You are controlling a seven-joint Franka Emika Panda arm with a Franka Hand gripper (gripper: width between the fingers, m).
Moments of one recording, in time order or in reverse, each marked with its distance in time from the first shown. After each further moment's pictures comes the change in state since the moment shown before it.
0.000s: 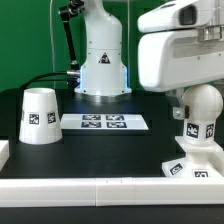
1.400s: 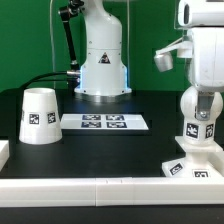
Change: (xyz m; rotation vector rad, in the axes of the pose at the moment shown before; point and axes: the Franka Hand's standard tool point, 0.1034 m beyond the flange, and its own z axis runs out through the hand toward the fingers) arm -0.001 0.008 0.000 -0.029 -0.064 -0.497
